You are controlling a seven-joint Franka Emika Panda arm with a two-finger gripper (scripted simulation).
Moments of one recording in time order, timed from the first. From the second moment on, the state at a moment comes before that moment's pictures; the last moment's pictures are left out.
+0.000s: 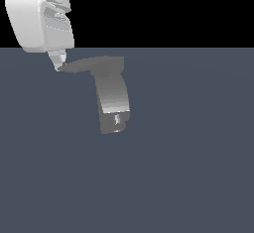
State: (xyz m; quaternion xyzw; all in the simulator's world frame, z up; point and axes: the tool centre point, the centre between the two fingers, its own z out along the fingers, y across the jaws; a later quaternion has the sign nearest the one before) arm -0.081 0.161 0.248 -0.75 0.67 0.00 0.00
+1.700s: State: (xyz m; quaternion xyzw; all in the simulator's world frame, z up) arm -0.127 0.072 0.248 -0.75 0.66 0.00 0.00
